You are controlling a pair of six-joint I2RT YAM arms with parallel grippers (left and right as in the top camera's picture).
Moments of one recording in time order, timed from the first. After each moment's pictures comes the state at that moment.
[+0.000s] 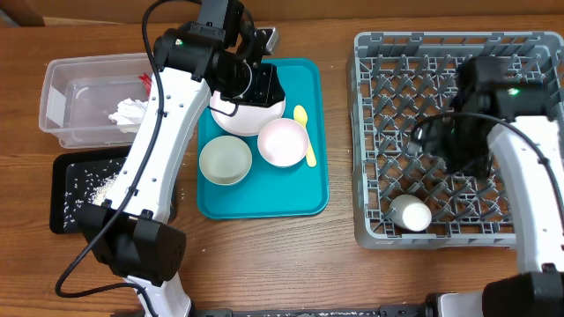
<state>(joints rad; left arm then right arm) -0.29 1.91 2.00 -1.22 0.48 -0.12 0.00 1.57 1.55 -1.44 -0.07 0.37</state>
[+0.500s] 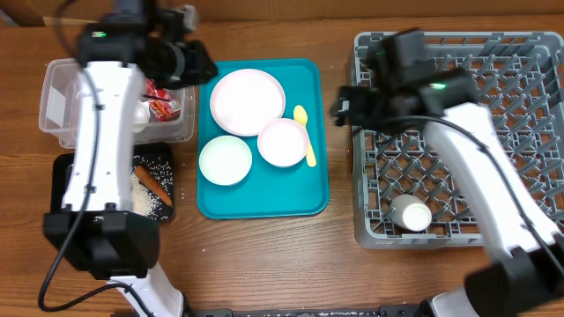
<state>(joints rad) 0.02 1.91 2.04 -1.24 0.43 -0.16 0.34 1.70 1.63 -1.06 -0.24 0.41</state>
